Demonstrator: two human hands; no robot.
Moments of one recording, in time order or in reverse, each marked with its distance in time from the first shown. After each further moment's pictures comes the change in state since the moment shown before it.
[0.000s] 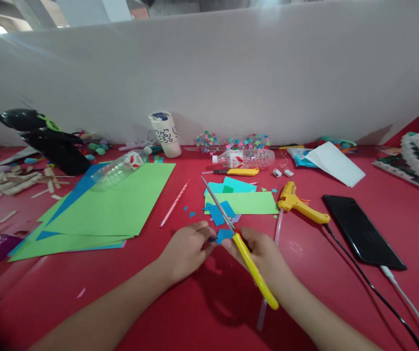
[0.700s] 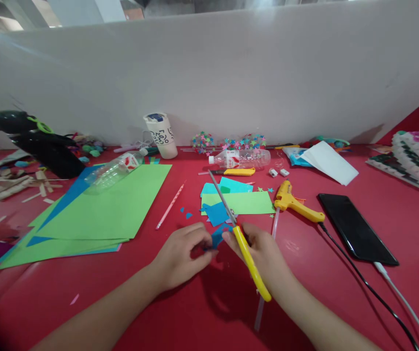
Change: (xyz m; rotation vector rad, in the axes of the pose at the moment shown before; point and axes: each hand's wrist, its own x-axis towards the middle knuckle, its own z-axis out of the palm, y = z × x) left_hand -0.008 0.004 -0.011 -0.231 0.103 0.094; right_hand 0.002 -0.006 -0.001 0.102 0.148 0.037
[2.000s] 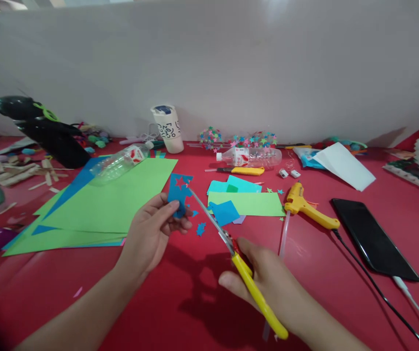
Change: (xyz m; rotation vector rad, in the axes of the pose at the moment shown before) left_hand 0.005 -0.001 -0.039 -1.242 0.534 -0.459; right_hand -0.016 0.000 -0.007 -0.269 -0.335 -0.130
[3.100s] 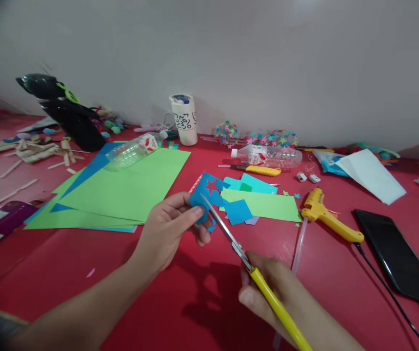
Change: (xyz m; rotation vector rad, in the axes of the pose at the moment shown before) left_hand -0.012 0.004 0.006 0.030 -0.093 -0.006; right_hand -0.010 -0.006 0.007 0.028 0.047 -0.073
